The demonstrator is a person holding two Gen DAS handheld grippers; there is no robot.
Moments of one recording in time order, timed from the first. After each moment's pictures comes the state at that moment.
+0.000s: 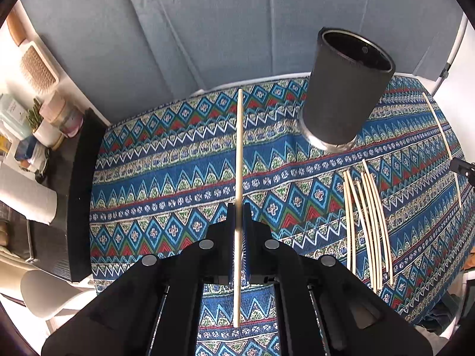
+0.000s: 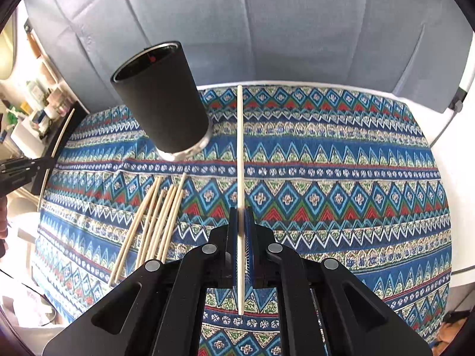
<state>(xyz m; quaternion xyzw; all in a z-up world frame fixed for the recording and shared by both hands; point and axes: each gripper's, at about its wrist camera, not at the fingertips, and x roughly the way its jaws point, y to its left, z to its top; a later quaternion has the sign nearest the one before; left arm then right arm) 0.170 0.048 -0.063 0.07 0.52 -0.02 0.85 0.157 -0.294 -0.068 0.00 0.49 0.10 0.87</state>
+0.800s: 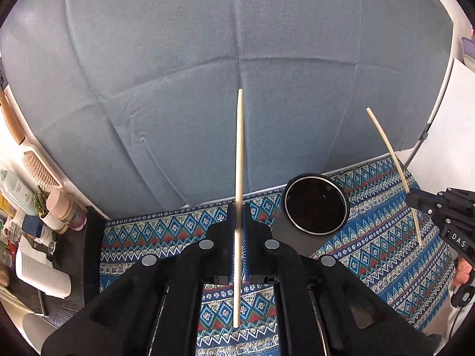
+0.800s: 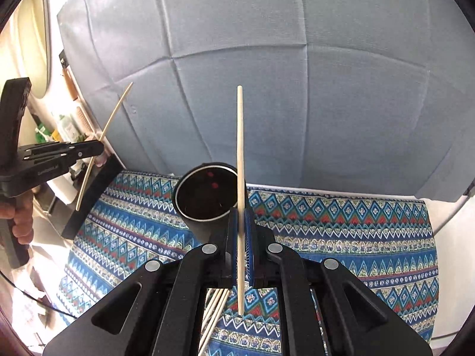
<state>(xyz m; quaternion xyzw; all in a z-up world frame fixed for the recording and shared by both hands) 0.235 0.010 0.057 0.05 0.39 -0.05 0.92 0.239 -0.209 0.032 -0.01 0.39 0.17 0.91</state>
